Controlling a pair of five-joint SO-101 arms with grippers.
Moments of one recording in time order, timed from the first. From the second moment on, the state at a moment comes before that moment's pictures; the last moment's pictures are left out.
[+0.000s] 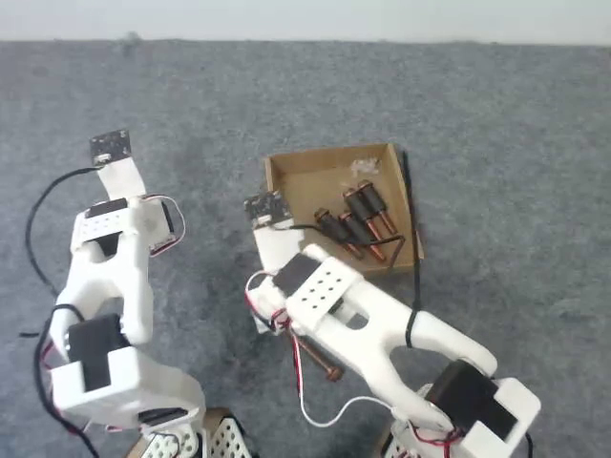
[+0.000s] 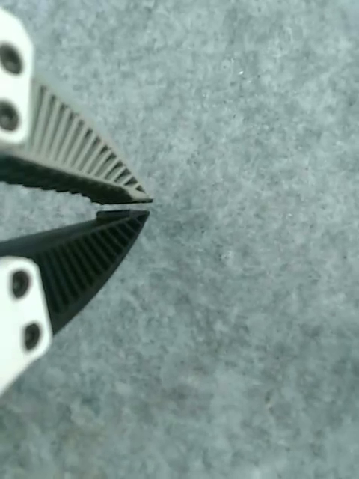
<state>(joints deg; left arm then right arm) -23.5 3.4 37.0 44.1 7.3 -54.2 -6.0 34.4 57.9 -29.0</state>
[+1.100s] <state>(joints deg) -23.5 3.4 37.0 44.1 7.3 -51.3 -2.4 41.8 42.1 -32.0</state>
